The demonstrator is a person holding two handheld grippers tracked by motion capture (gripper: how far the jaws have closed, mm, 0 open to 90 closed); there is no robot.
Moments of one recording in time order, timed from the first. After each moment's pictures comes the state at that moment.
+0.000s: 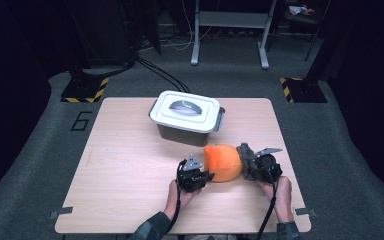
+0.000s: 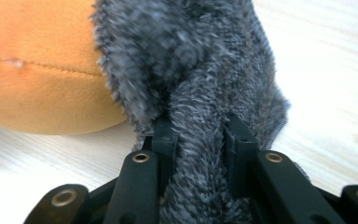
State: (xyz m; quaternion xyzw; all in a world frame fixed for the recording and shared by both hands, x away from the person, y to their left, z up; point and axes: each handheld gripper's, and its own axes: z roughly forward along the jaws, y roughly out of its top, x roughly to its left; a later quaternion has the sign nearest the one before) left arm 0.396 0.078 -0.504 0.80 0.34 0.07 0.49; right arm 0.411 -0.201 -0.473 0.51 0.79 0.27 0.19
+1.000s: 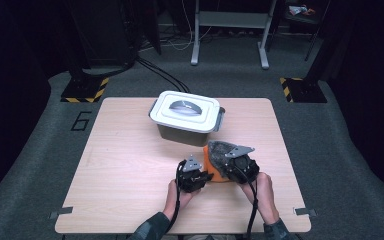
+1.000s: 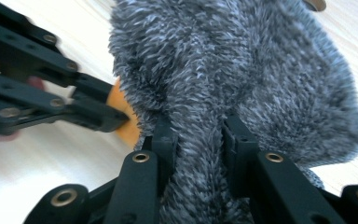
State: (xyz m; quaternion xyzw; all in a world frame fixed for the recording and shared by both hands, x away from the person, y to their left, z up) left arm 0.395 0.079 -0.505 0.81 0.33 0.08 0.49; right arm 0.387 -0.117 -0.426 0.38 0.85 0.28 0.22
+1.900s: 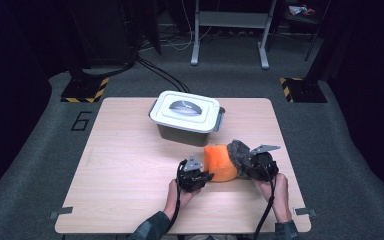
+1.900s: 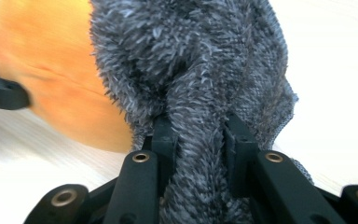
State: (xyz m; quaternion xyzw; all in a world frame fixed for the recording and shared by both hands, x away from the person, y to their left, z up) left arm 0.396 0.077 -0.506 0.81 0.32 0.07 0.49; right arm 0.406 -0.184 -0.452 0.48 0.81 0.30 0.18
